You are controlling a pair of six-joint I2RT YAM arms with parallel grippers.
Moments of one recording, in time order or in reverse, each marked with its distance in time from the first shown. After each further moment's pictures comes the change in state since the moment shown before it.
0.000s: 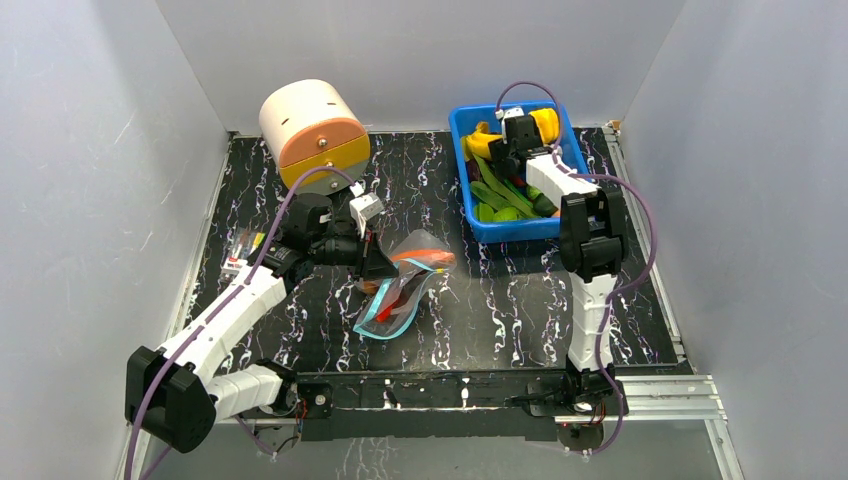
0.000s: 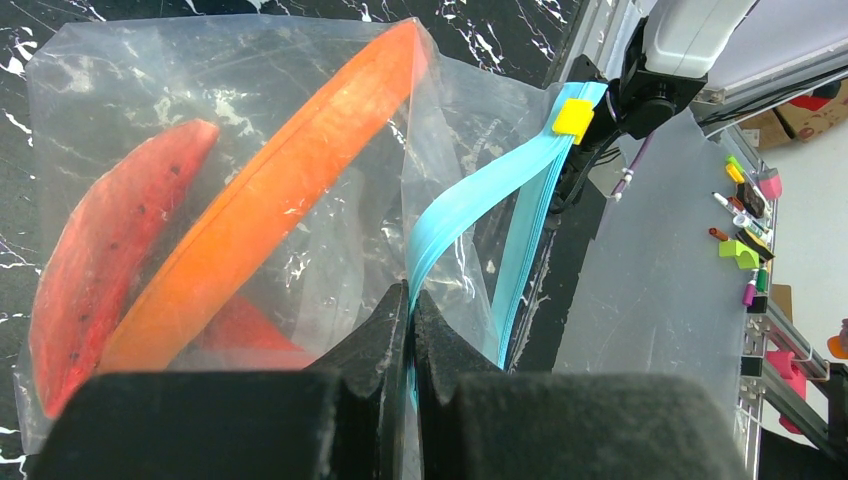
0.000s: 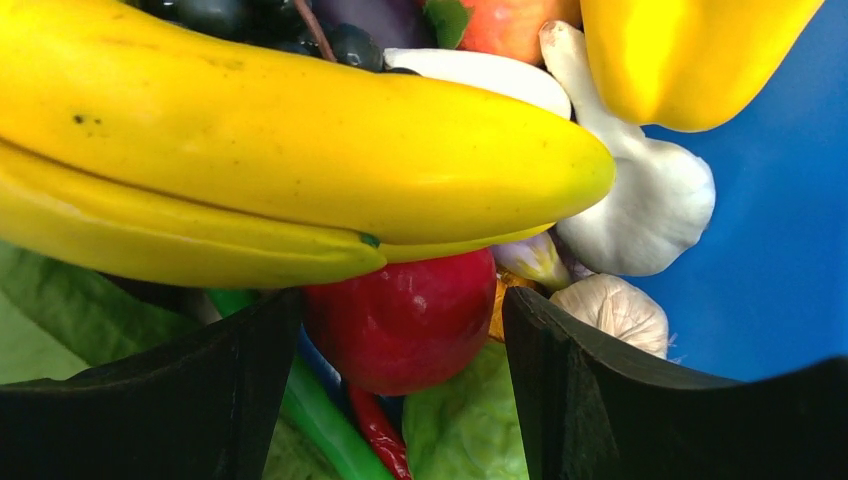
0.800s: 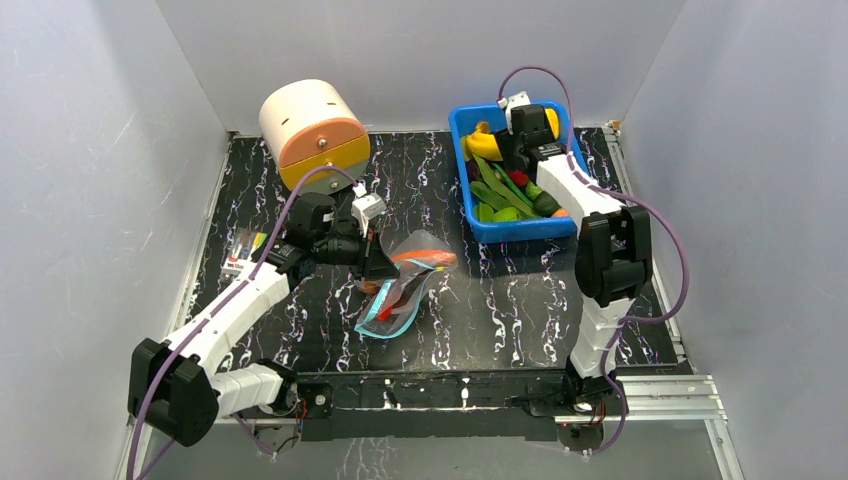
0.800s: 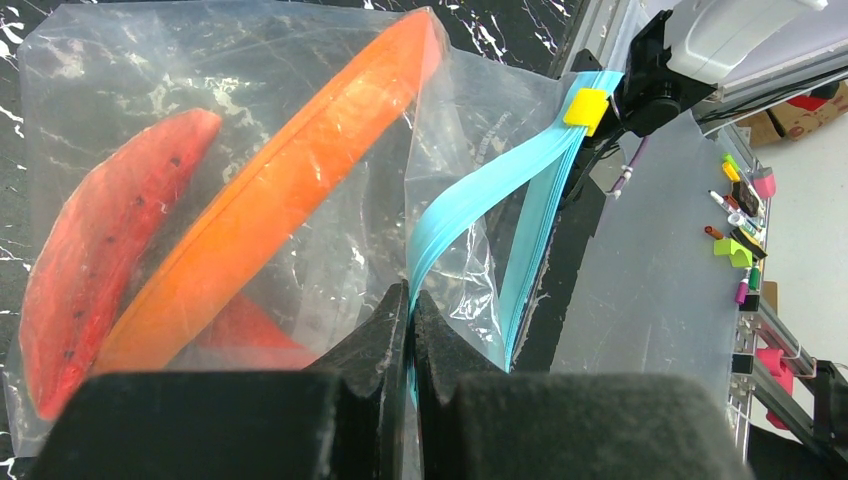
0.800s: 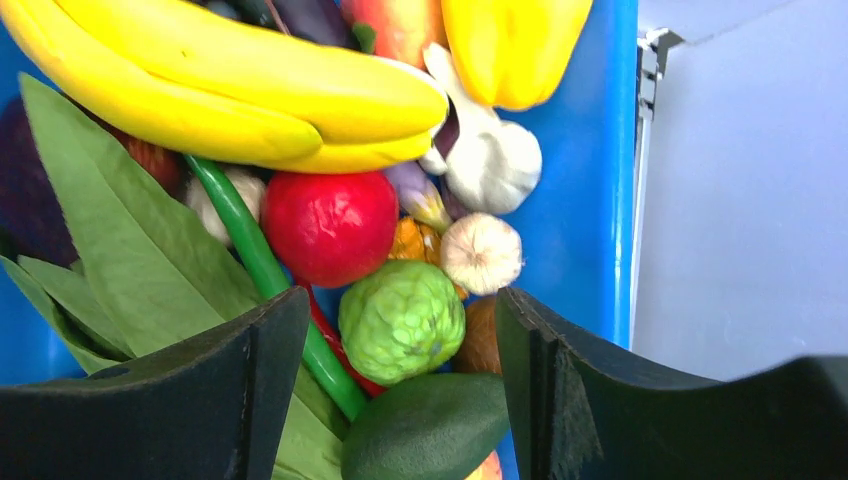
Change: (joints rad) left arm 0.000 0.034 0.000 0.004 0.005 -0.003; right arm 0.036 -0.236 -0.123 -0.045 0.101 -0.079
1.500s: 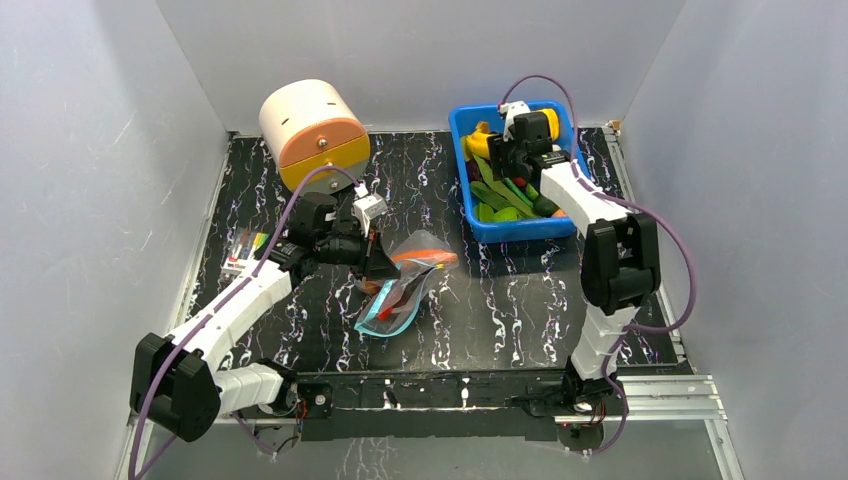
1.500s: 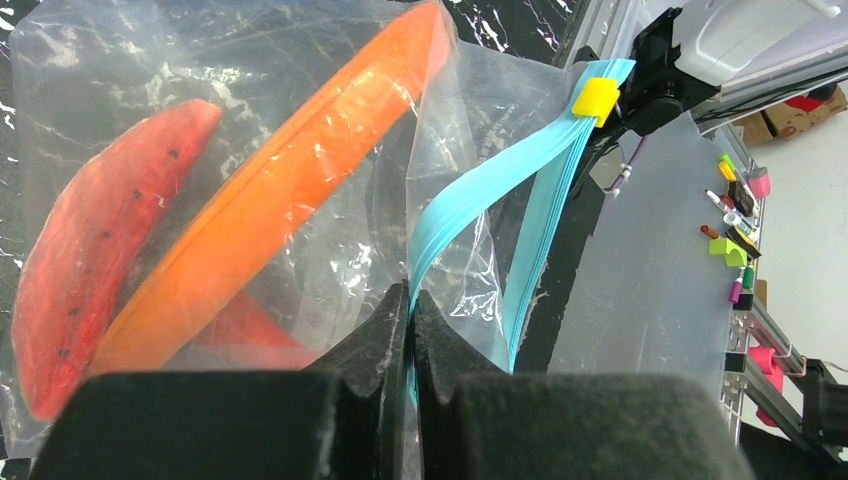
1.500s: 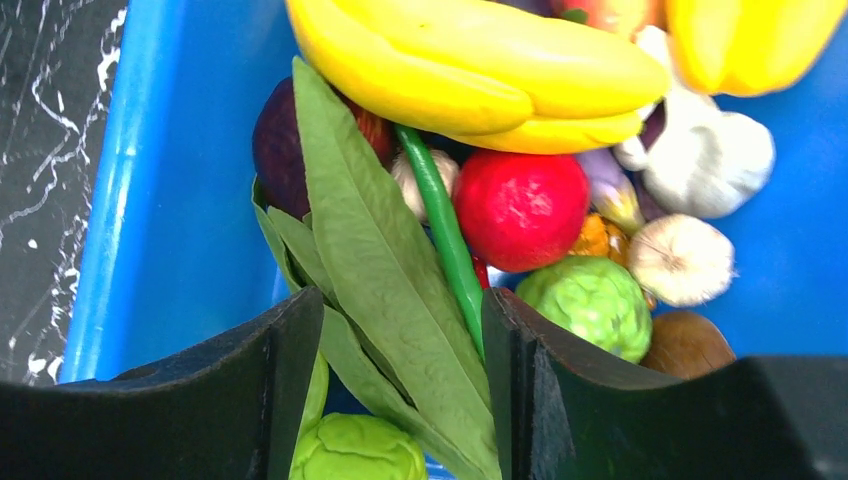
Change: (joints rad) left arm 0.000 0.021 0.000 0.003 0.004 -0.006; right arm -0.008 -0.088 -0.097 0.031 -0.313 0.220
